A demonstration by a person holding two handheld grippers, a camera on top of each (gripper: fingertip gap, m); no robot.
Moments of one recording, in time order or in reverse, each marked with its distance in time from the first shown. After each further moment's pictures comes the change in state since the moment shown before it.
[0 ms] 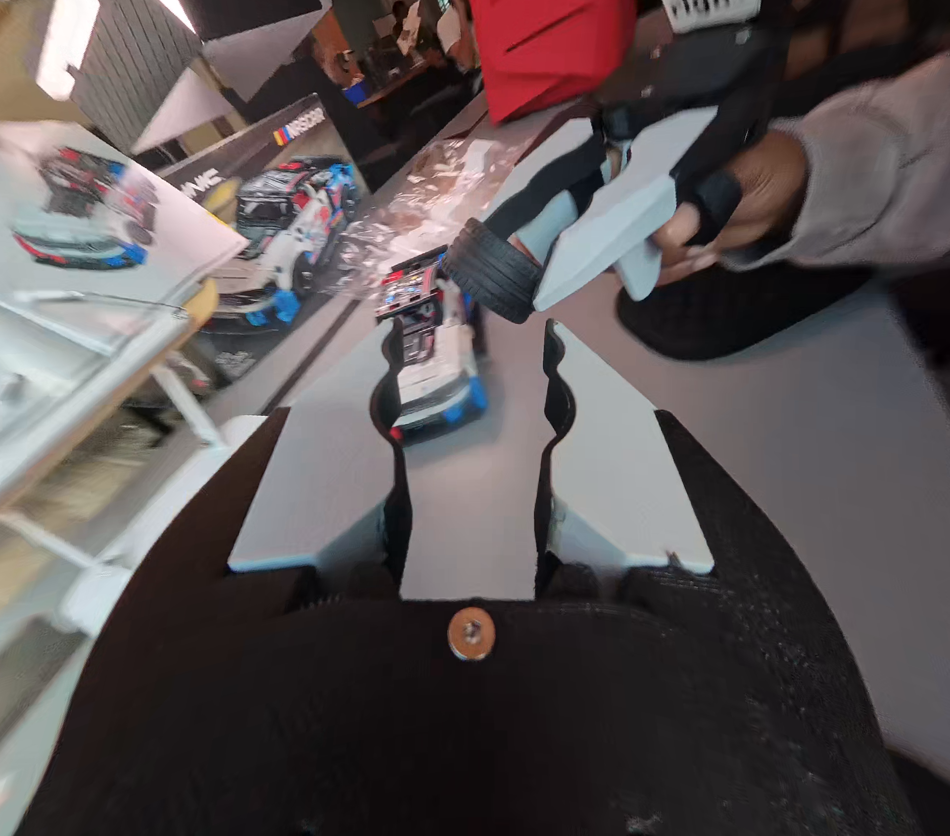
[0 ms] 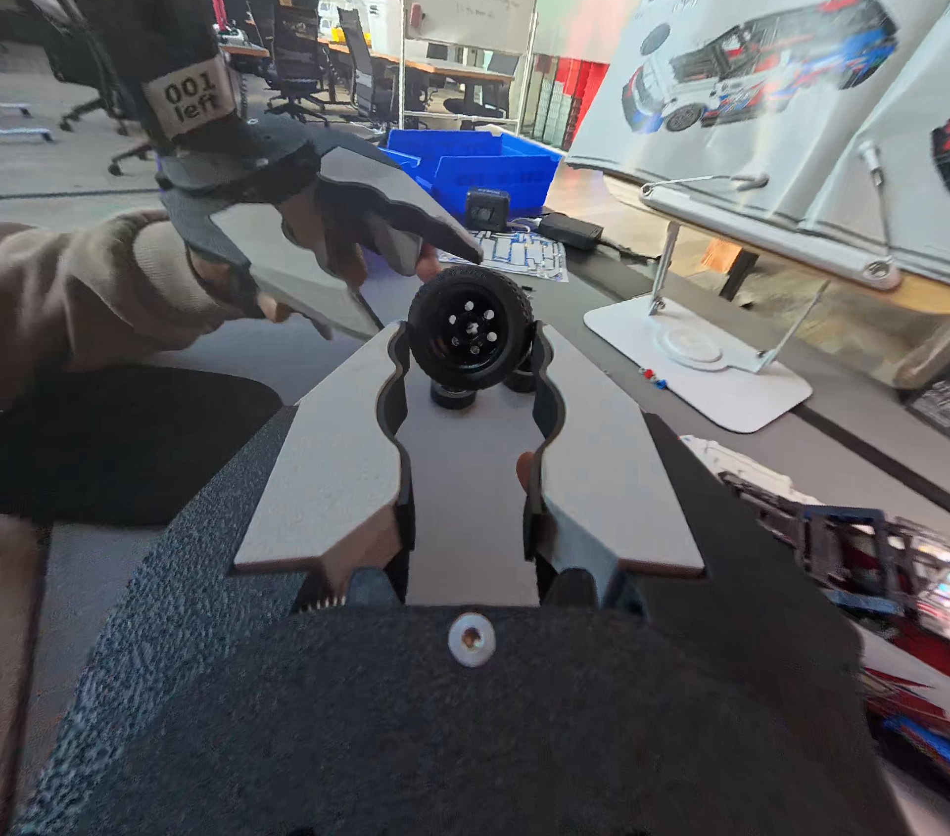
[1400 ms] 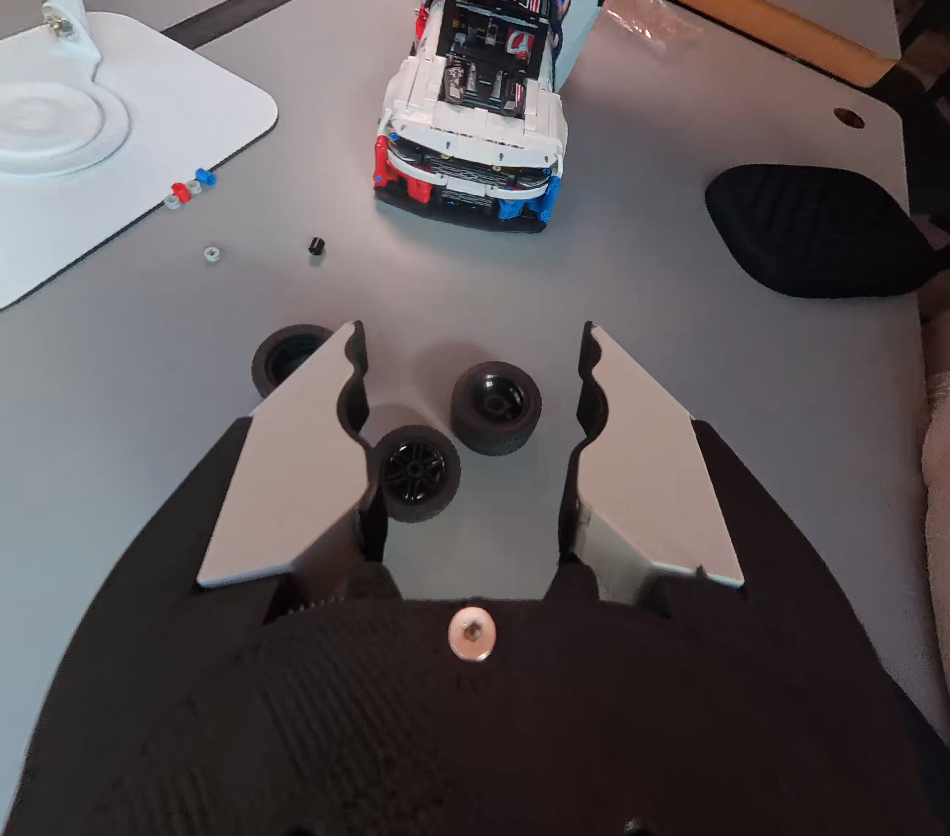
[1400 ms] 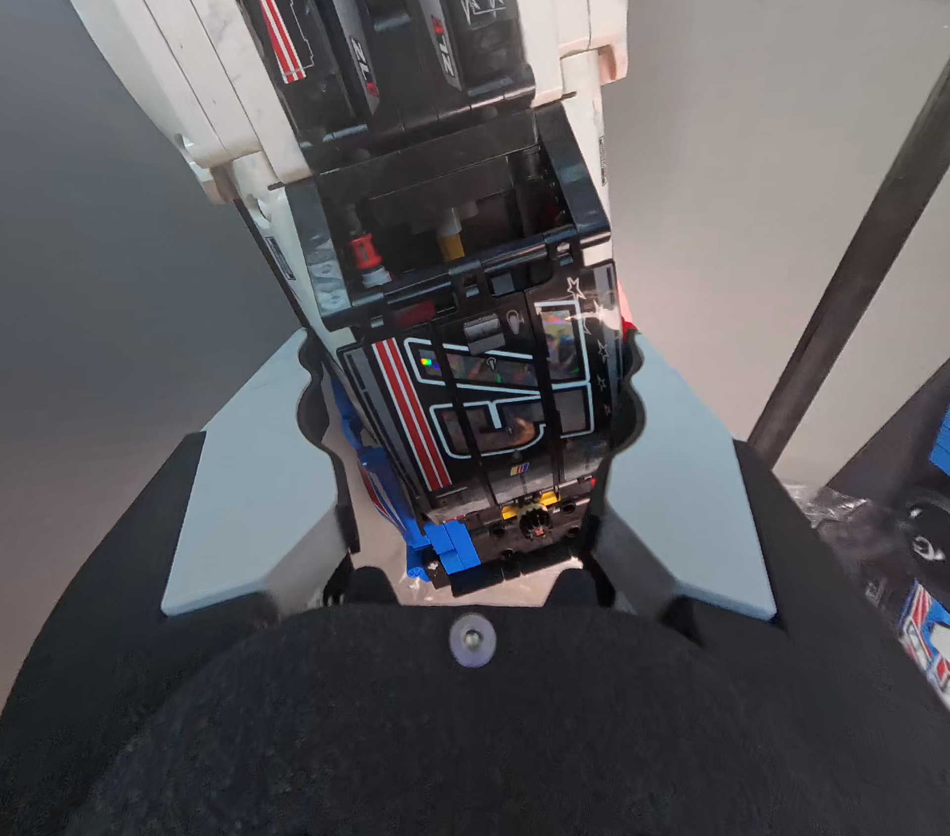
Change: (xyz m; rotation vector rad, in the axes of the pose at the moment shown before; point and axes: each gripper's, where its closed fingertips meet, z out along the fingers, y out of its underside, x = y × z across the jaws) left arm -0.061 0.132 -0.005 -0.424 0.021 -0.525; right arm 0.243 0.193 -0.027 -1.255 -0.466 -0.555
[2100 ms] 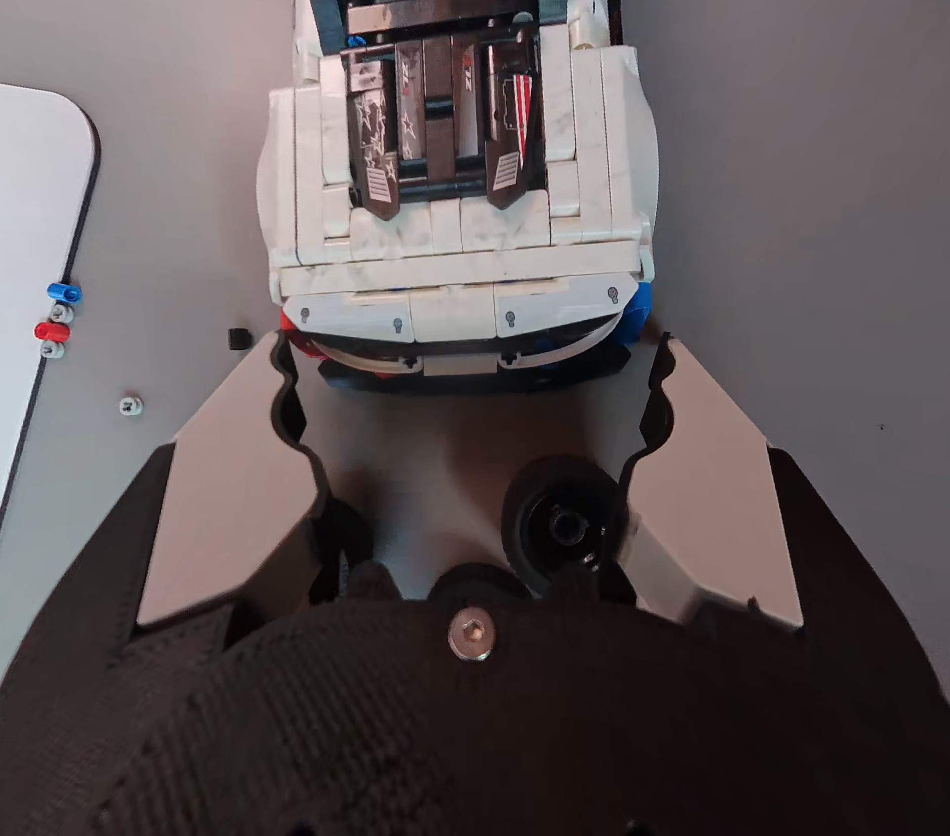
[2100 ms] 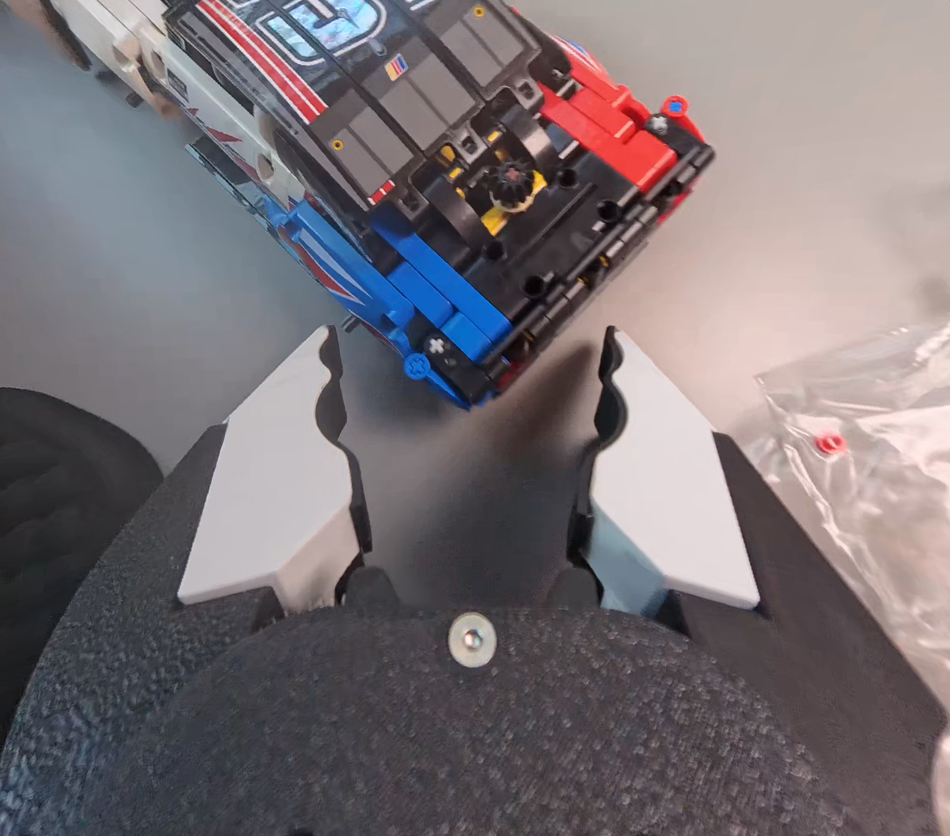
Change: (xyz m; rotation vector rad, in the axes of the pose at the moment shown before) left arm -0.002 0.029 0.086 -0.386 0.016 0.395; right arm -0.070 0.021 -0.007 0.634 0.042 0.711
